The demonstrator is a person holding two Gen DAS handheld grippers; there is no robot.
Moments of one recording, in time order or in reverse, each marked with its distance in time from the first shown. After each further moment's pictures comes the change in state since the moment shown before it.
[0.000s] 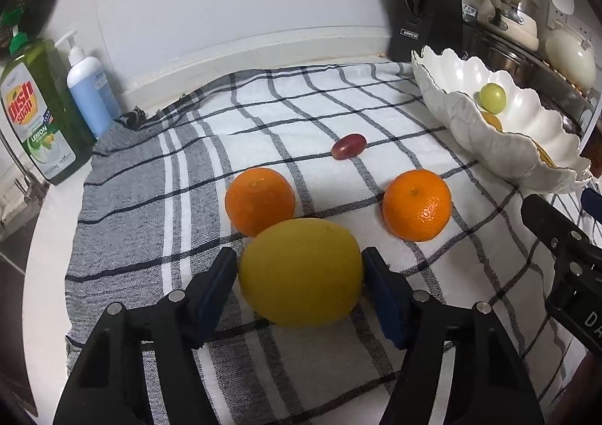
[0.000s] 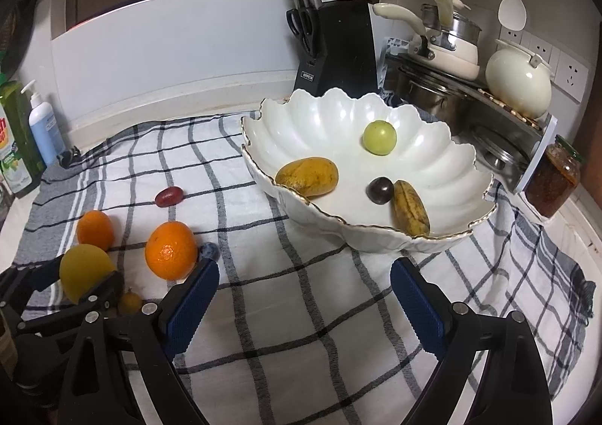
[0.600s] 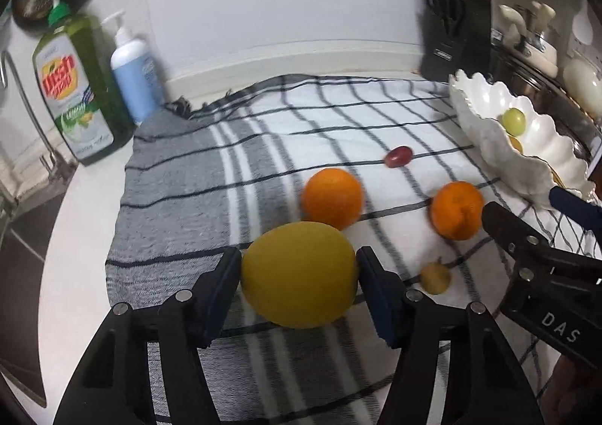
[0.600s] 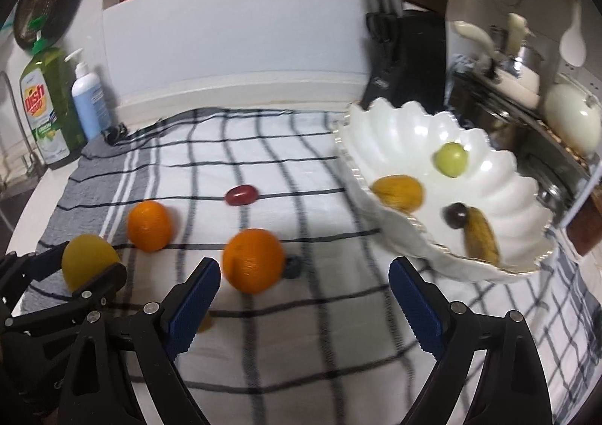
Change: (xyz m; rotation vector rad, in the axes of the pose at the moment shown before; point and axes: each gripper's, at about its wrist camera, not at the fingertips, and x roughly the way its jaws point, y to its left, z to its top) left arm -0.018 0.051 -0.009 -0.097 -0.010 0.029; right arm 0.008 0.058 0.012 -0.130 0.017 0.140
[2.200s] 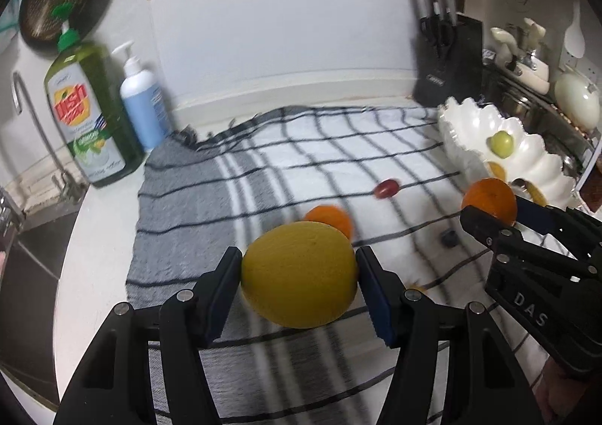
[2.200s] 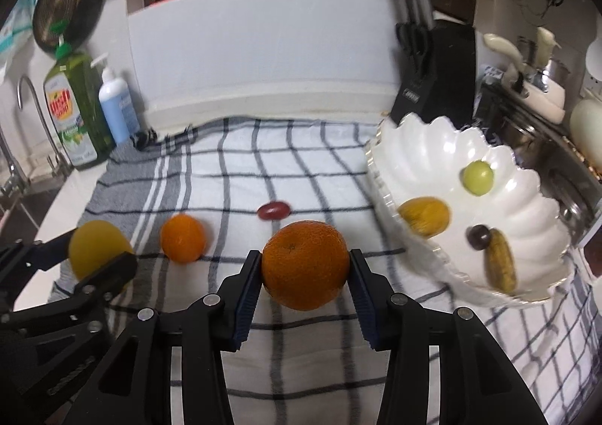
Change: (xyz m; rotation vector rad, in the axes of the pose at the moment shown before) left arm -0.035 -0.010 0.021 0.024 -0.079 -0.004; right arm -0.014 -0.001 0.019 -0.022 -0.018 0.101
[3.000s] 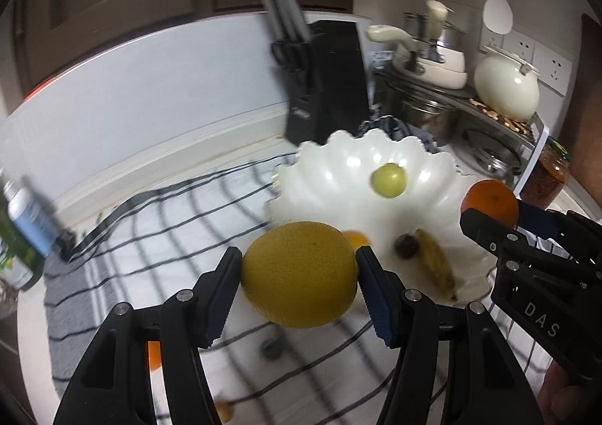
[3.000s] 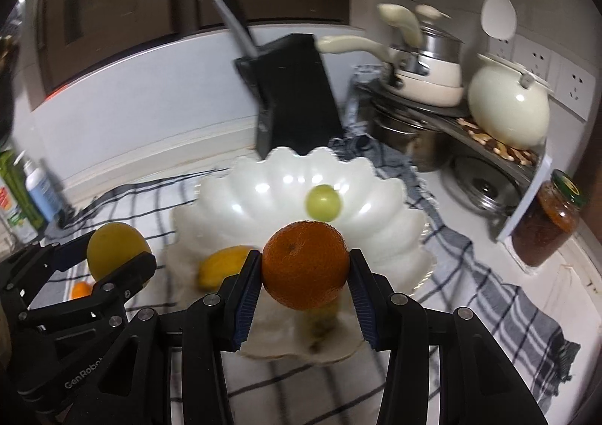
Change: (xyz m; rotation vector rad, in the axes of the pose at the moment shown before) left arm 0.018 -0.170 0.089 0.197 -0.049 -0.218; right arm -0.031 -0.173 0.034 0.199 -0.038 -0.178
